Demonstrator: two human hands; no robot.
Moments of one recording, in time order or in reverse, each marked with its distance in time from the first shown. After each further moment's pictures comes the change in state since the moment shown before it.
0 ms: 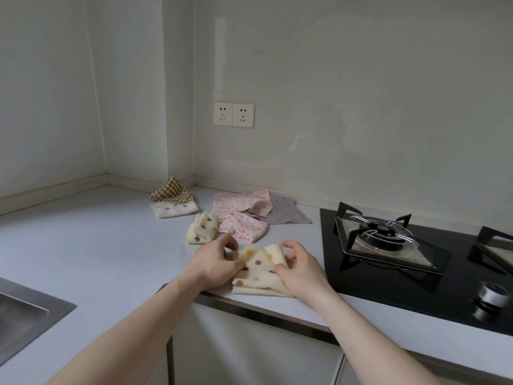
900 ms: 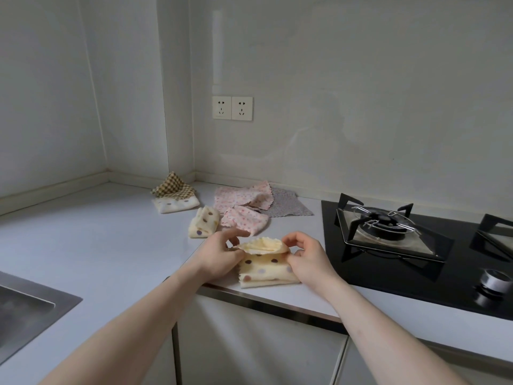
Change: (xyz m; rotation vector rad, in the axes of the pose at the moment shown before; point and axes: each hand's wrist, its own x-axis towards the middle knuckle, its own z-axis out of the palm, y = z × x) left_hand -0.004 0.003 -0.002 -0.172 -0.070 0.104; right_hand 0.007 0.014 0.002 0.437 0.013 -0.066
